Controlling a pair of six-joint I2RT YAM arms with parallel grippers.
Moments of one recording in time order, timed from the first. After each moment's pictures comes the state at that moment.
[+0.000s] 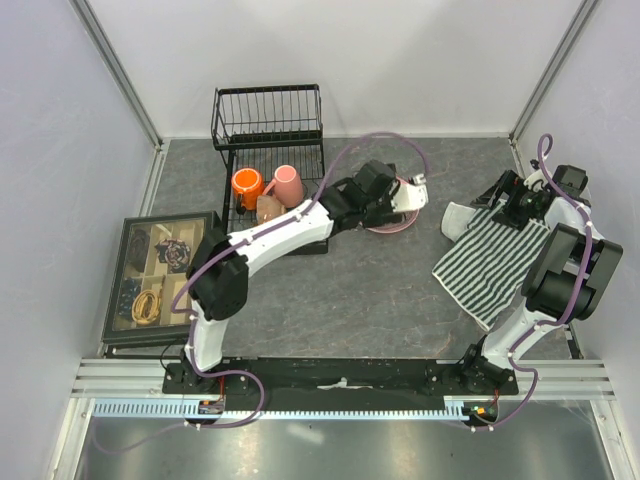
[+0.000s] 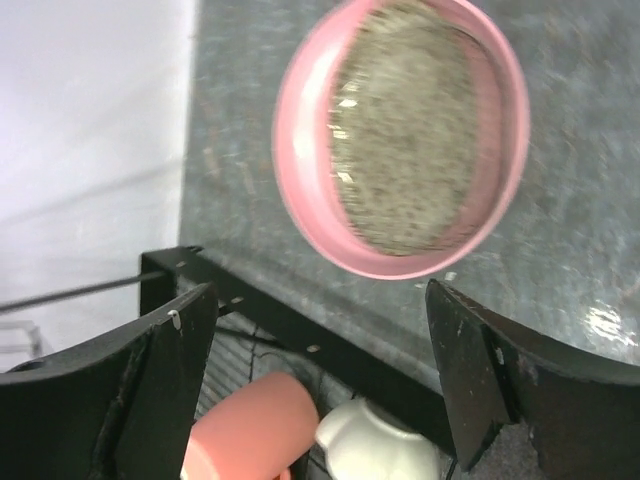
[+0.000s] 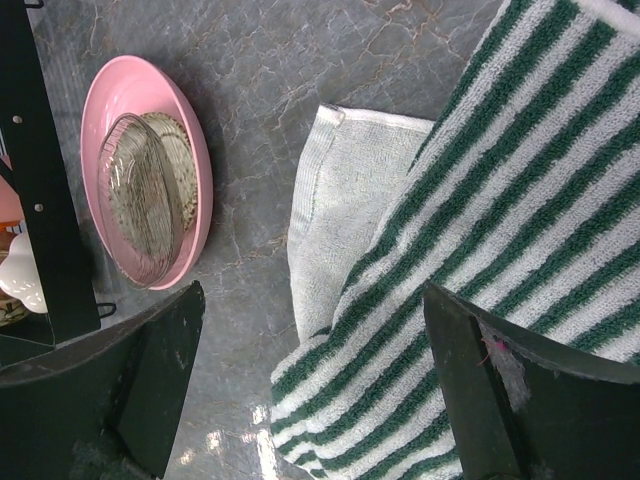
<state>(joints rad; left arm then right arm) -0.90 2.00 1.74 -0.36 -0.22 0.76 -0.50 1.78 1.23 -0.42 -0.71 0.13</state>
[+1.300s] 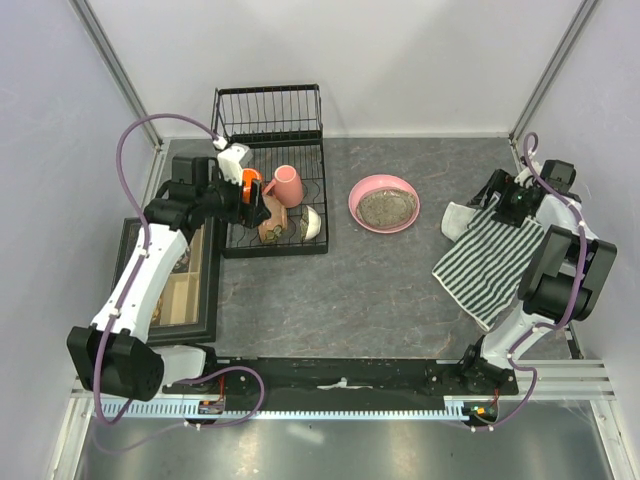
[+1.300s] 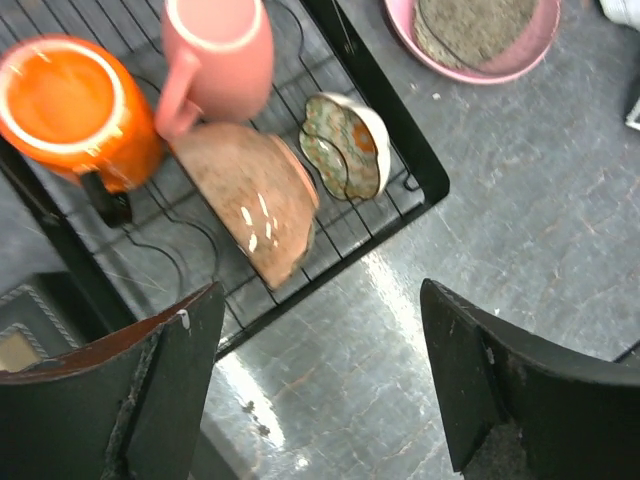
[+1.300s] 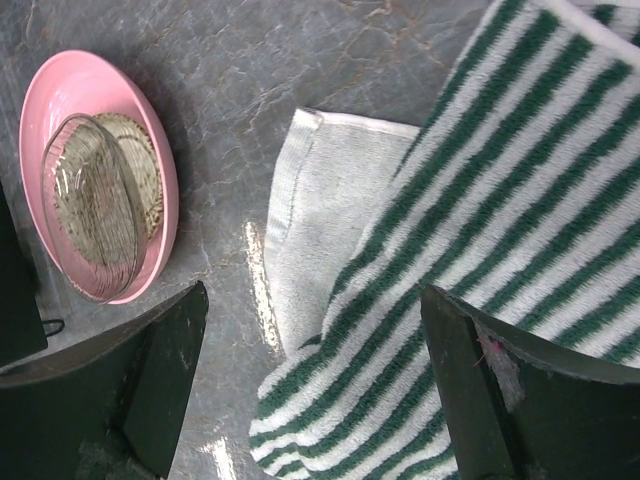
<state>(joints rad) -0.17 1.26 1.23 -0.64 0.40 0.09 -0.44 1.75 1.23 -0.43 -0.56 0.11</state>
